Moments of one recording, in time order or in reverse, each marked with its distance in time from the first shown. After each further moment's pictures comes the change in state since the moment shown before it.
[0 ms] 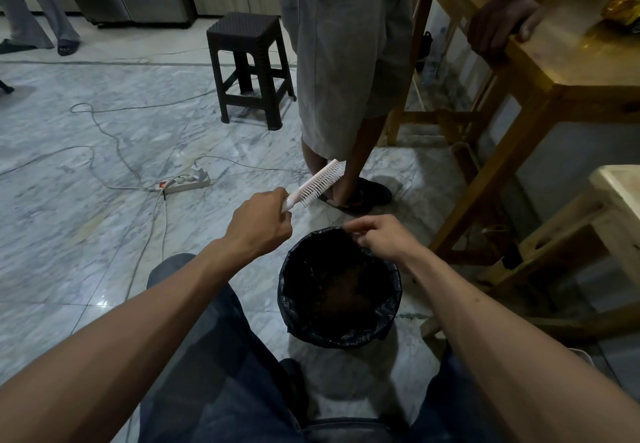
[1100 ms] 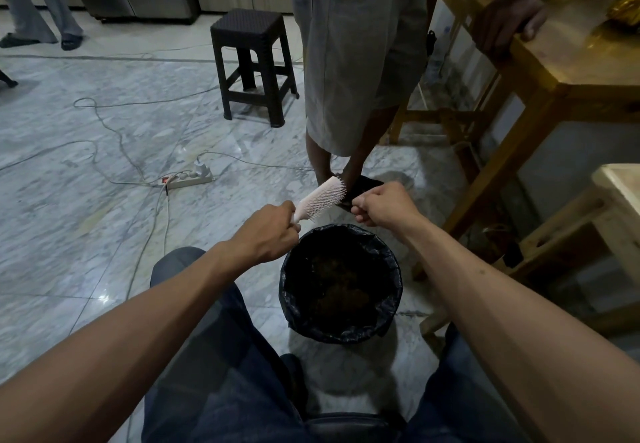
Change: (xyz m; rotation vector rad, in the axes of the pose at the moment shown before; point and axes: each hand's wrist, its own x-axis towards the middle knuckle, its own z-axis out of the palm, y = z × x) left_hand -0.014 0.003 0.004 -0.033 -0.254 -0.022; right_hand 0.007 -0.043 -0.006 0.148 0.245 0.002
